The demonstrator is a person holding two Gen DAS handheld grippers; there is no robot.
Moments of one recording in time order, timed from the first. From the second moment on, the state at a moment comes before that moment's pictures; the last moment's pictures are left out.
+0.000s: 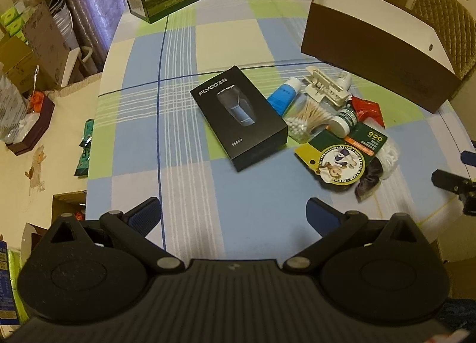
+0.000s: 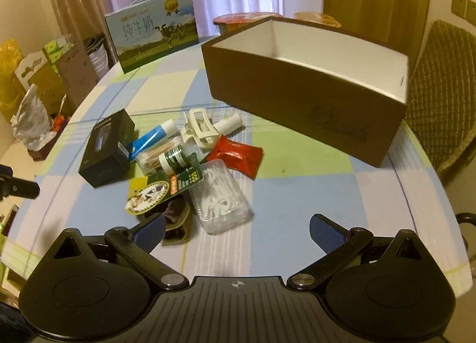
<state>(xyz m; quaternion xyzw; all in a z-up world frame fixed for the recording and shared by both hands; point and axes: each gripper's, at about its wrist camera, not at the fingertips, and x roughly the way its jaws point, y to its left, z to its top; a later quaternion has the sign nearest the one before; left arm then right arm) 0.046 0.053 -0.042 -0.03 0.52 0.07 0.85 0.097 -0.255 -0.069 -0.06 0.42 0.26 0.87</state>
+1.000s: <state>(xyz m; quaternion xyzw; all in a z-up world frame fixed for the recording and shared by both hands) 0.096 0.028 -0.085 -0.05 0.54 0.06 0.84 0.141 -0.219 -0.140 -0.18 0.40 0.39 0.81</state>
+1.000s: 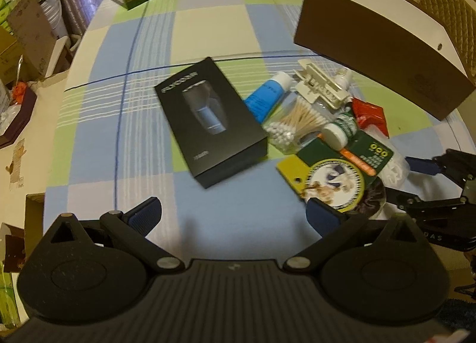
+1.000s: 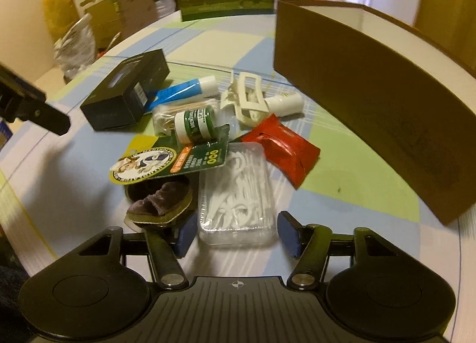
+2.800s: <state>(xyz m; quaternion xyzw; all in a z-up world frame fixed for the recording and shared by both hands) 0.202 -0.078 -0.135 0.09 0.53 -0.19 0.82 0.179 -0.350 -0.139 -0.09 0.45 0.24 0.86</state>
